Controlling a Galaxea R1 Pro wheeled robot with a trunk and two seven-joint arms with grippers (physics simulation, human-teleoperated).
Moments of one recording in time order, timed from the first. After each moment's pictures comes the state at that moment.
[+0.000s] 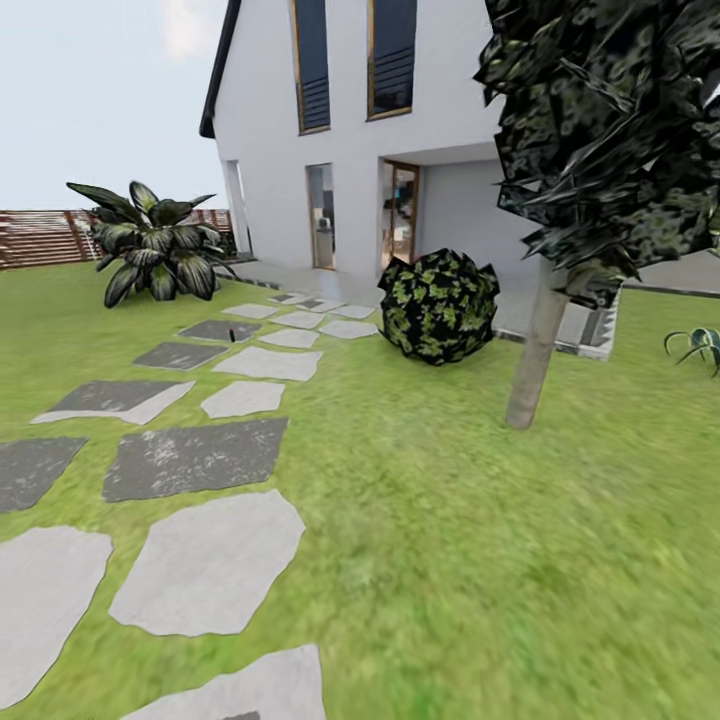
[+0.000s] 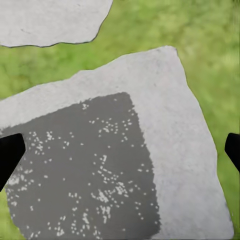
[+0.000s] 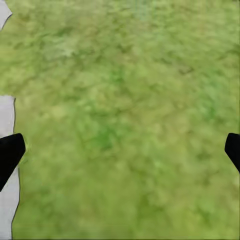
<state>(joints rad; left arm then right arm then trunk) -0.06 0.06 0.00 -0.46 0.00 -0.25 0.01 -0.05 0.00 0.00 -0.54 0.01 -0.37 0.01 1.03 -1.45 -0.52</state>
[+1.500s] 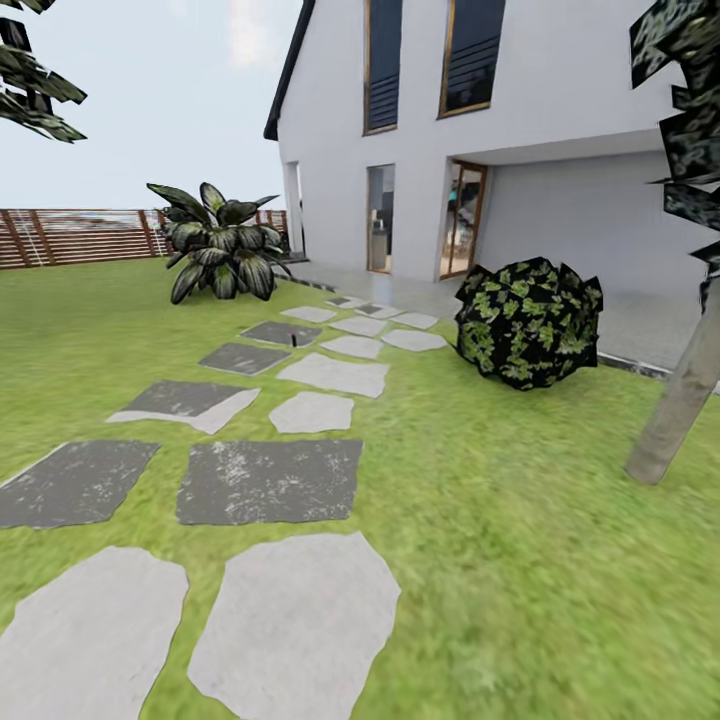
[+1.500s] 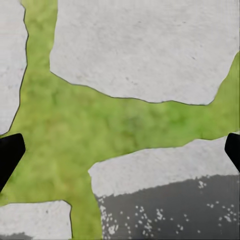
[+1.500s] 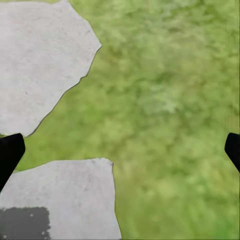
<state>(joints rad) -0.06 0.06 0.00 -0.46 0.00 -0.26 0.01 -0.05 0.00 0.00 -0.49 0.01 -0.37 0.00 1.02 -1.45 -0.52</state>
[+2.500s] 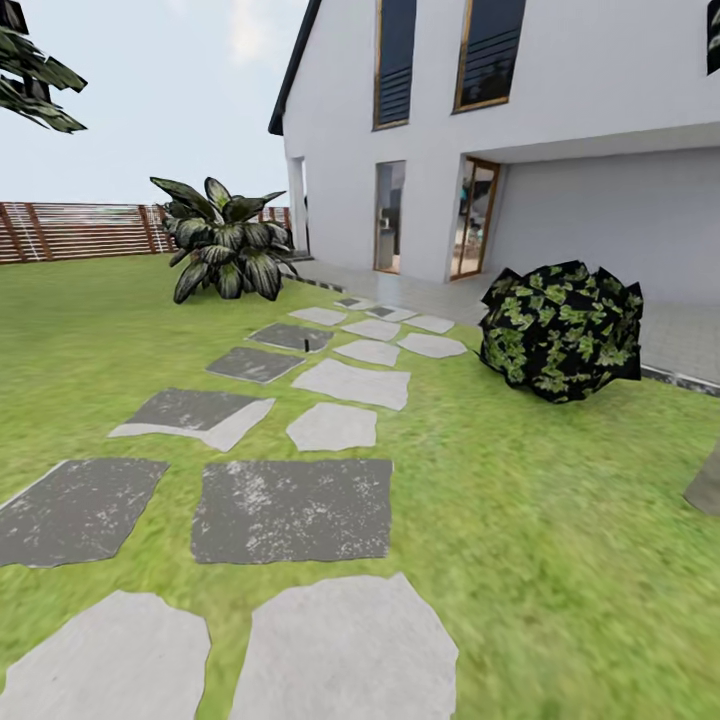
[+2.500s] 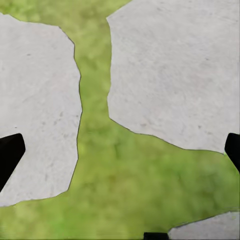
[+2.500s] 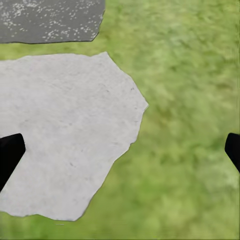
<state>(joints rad) -0.06 0.09 0.00 -0.39 -0.01 -0.32 0.01 -0.05 0.00 0.00 -0.50 0.01 -0.44 0.00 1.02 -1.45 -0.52</state>
